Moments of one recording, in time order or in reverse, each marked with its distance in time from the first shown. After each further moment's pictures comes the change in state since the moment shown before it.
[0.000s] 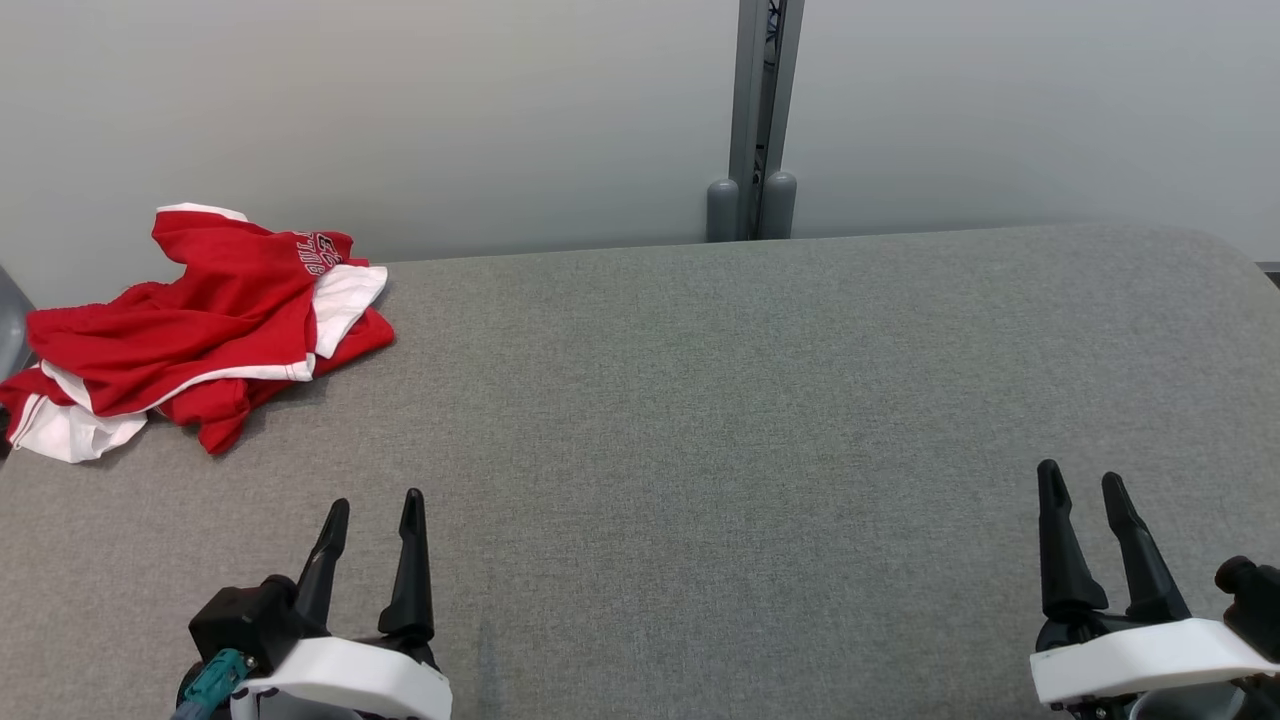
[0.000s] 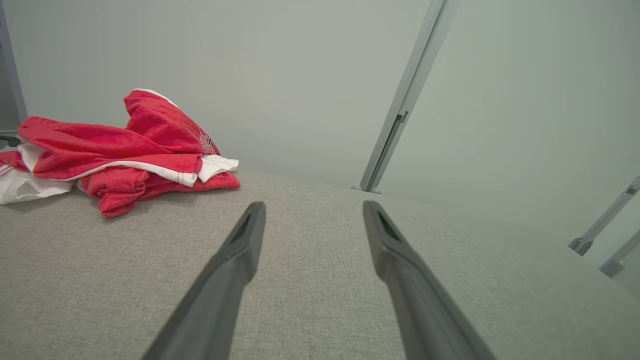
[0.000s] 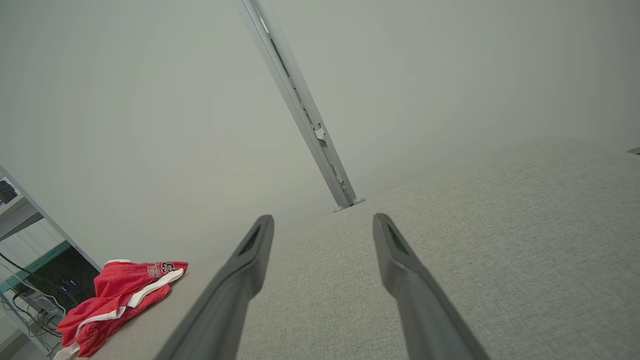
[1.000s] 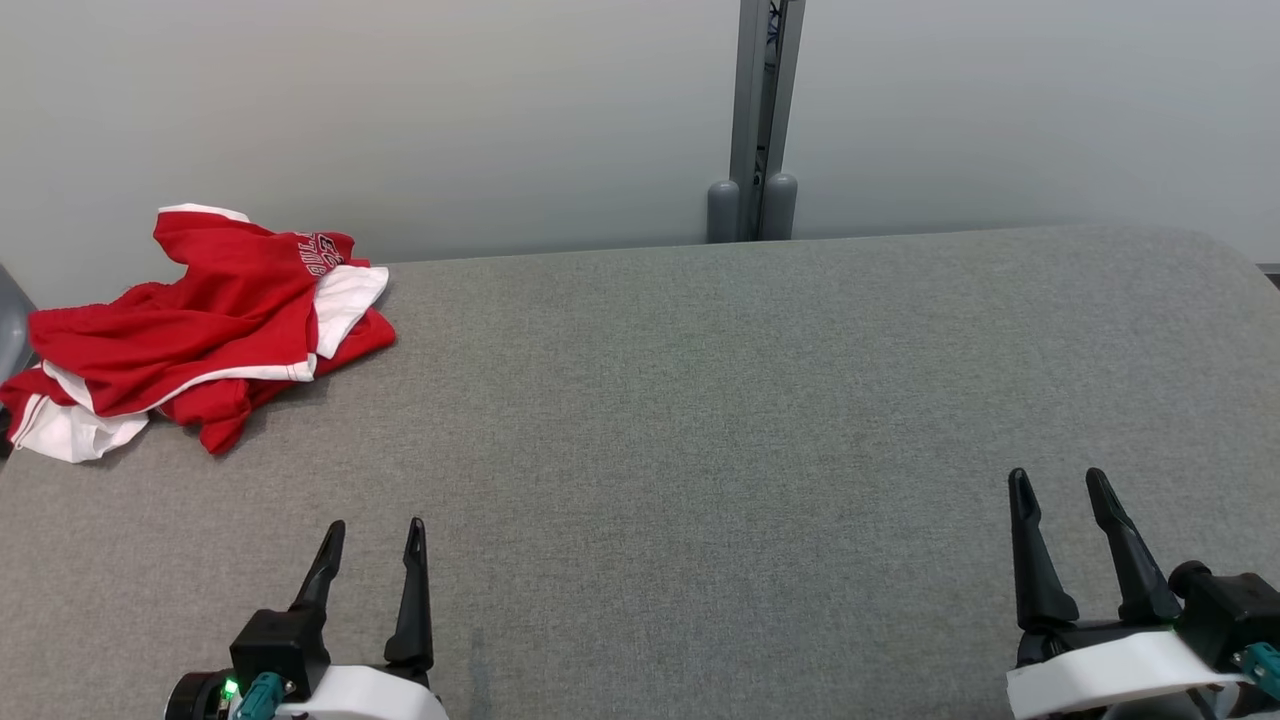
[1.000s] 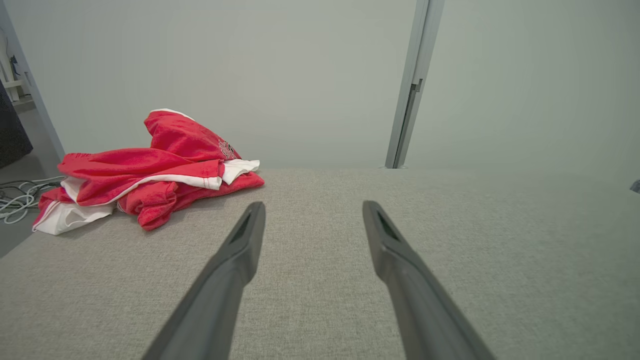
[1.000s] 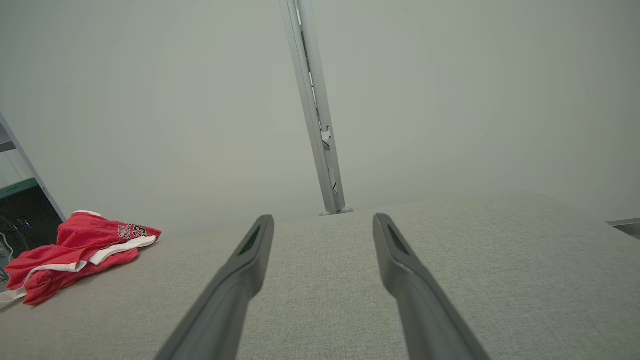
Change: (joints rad) left arm 0.009 0.002 0.010 0.074 0.210 0.023 -0.062; right arm -0.001 -0.004 0.027 0.021 -0.243 0.000 -0.063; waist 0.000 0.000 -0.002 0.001
